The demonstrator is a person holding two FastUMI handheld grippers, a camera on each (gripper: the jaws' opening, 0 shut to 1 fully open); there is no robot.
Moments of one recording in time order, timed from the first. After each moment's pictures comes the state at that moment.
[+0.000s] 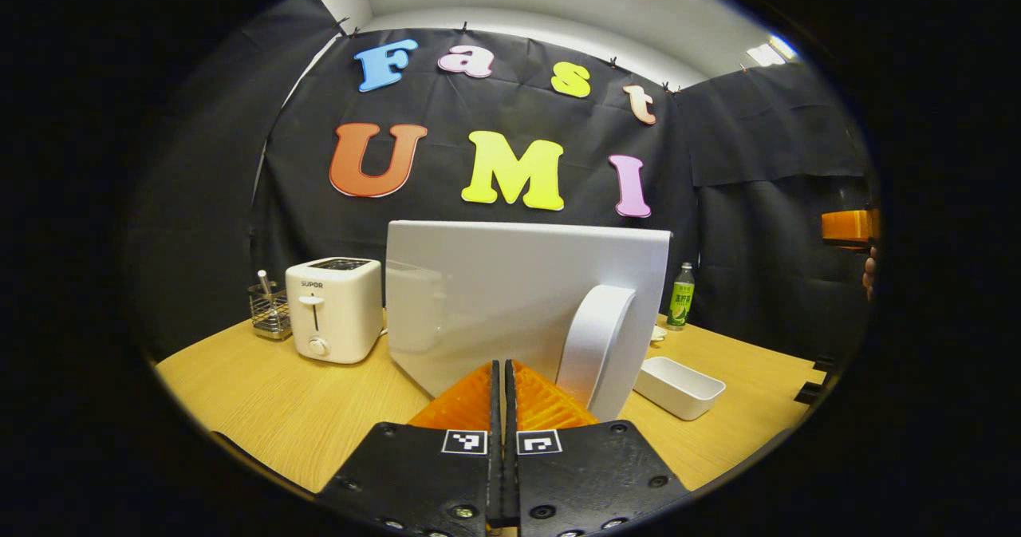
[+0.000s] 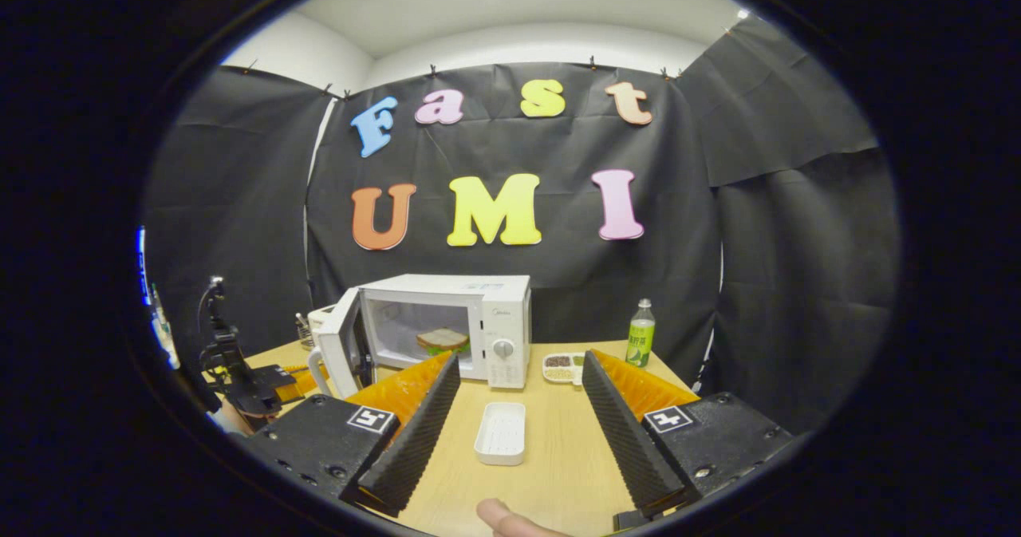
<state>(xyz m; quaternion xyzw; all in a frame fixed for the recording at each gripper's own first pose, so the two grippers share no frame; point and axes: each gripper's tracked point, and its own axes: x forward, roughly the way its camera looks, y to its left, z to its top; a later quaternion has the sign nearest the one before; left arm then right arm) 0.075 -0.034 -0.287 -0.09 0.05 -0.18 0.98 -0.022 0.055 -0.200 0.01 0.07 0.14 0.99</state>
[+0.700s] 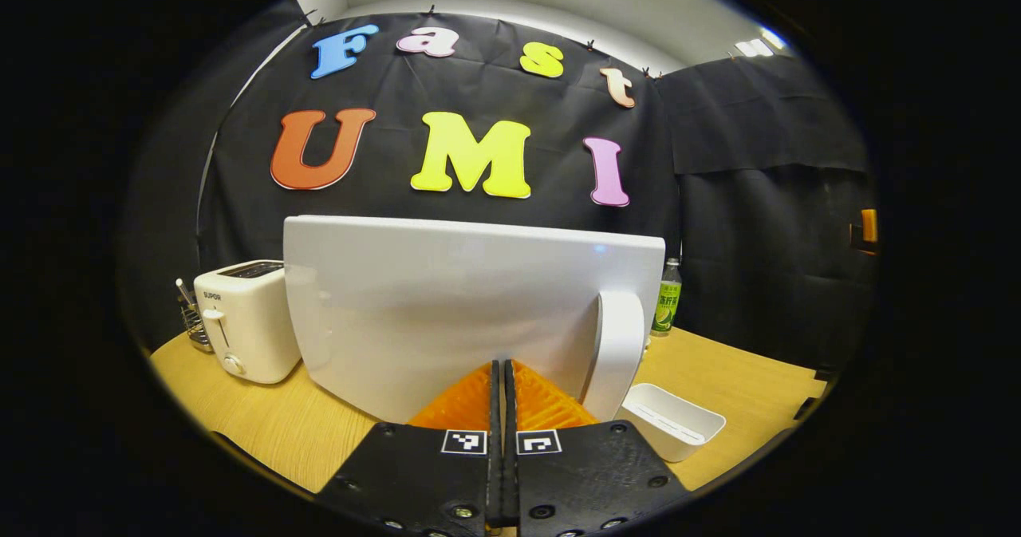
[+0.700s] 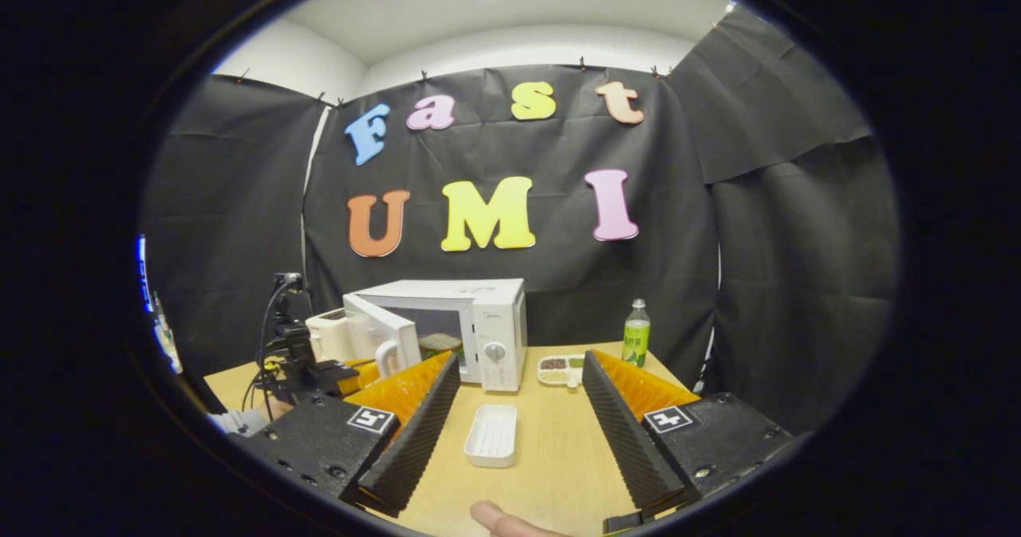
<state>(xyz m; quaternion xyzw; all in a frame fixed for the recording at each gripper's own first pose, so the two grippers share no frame) 0.144 -0.122 -0.280 -0.08 0.07 -0.22 0.97 -0.007 0.033 -0.206 0.02 0.07 0.14 0.99</state>
